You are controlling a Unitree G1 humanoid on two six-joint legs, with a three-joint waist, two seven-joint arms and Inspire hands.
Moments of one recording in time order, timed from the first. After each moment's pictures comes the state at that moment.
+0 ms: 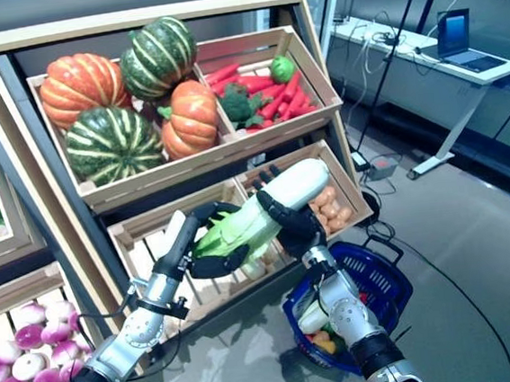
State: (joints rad) left arm -0.16 0.47 -0.52 0.31 0.16 -0.57 0.35; right arm -0.19 -0.26 0.26 0.32 1.26 -0.11 0.36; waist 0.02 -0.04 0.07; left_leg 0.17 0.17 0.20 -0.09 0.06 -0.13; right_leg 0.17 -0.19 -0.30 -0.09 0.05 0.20
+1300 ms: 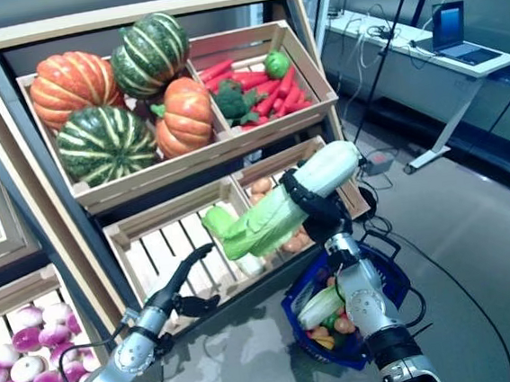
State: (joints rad) left arm -0.06 0.46 -0.42 0.60 0.18 -0.45 0.22; right arm -0.20 -0.34 0.12 0.32 1.18 -0.16 0.33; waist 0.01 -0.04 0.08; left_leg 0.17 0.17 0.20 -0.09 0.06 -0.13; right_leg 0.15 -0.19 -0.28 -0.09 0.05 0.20
